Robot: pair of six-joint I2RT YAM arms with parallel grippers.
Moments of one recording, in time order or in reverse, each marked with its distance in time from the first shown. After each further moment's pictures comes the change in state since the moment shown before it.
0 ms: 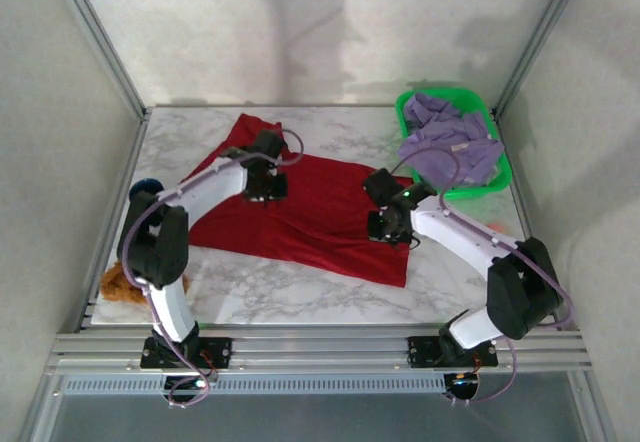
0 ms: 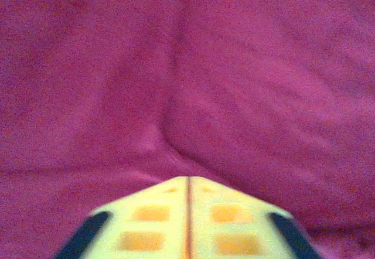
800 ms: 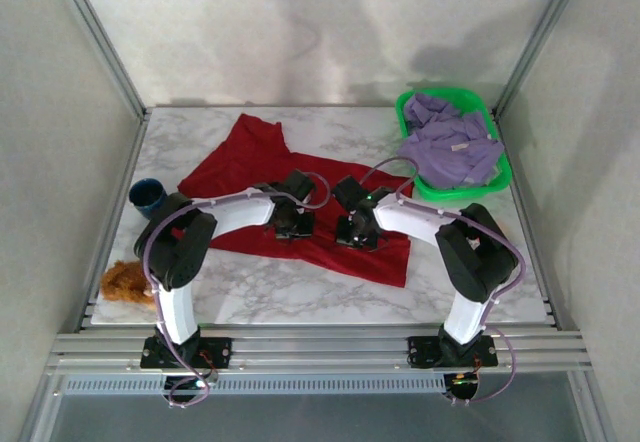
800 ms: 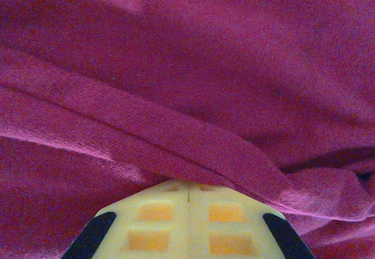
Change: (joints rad) left arm -0.170 0.082 -0.166 0.198 0.126 -0.128; right arm 0.073 0.276 0.057 0.218 -0.126 0.102
